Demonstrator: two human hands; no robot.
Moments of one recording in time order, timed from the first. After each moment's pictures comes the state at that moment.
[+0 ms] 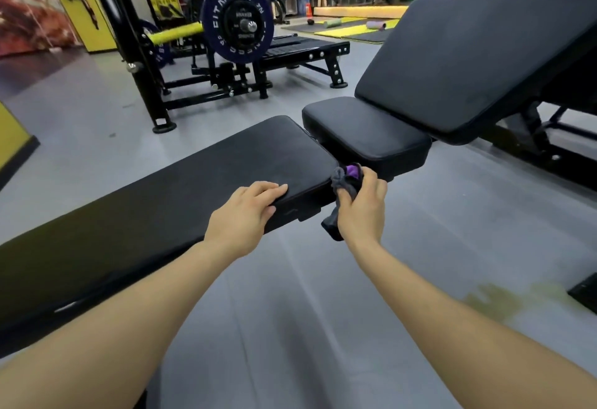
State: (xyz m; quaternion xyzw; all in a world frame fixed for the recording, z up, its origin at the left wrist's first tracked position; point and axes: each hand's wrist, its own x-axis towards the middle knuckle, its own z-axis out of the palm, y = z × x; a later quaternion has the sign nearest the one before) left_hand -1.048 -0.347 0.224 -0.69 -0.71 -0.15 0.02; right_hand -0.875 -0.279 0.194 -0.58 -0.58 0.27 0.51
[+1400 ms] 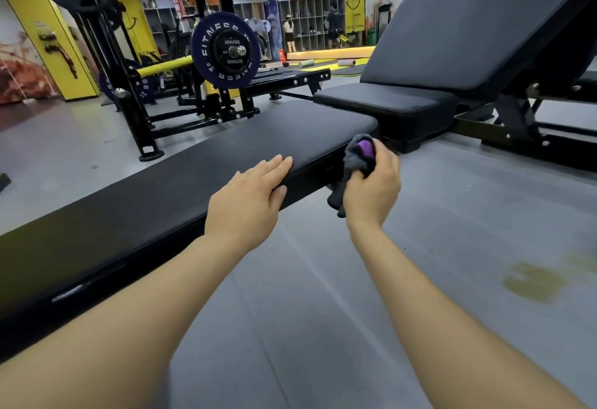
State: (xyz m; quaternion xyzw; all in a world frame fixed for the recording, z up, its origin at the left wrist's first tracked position) left_hand -1.100 -0.385 0.176 -0.71 -0.66 -0.22 0.13; right_hand -0.952 -0.307 0.143 -0.52 -0.46 0.13 0.71
